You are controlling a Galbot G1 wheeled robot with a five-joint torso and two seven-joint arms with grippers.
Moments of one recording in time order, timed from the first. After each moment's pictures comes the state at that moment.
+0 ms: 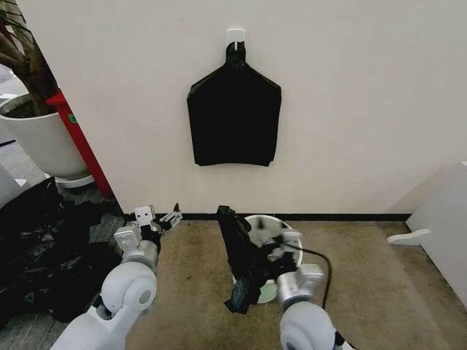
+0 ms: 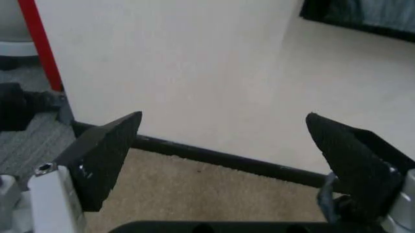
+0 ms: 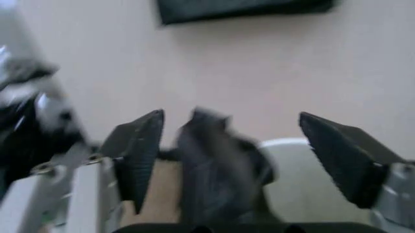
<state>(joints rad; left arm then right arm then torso) 1.23 -1.05 -0.30 -2.09 -0.78 0.32 -0.62 -1.25 1.15 -0.15 2.07 0.37 -0.15 0.45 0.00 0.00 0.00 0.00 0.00</state>
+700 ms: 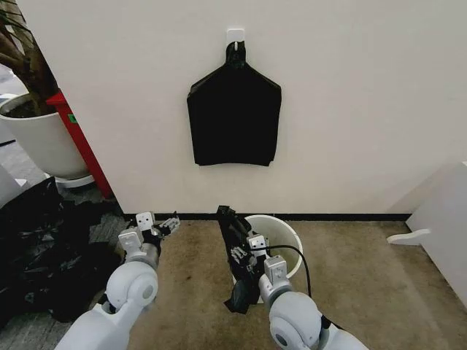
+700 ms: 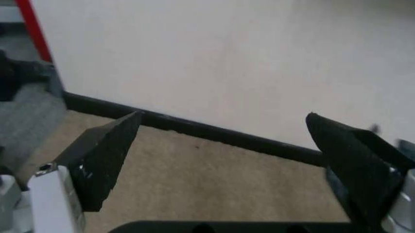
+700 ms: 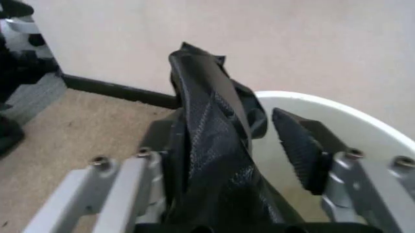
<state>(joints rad) 1.22 -1.07 -0.26 -2.03 -0.81 0.32 -0.61 -1.17 1.16 -0.15 2.06 0.41 -0.43 0.50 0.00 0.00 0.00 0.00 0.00</state>
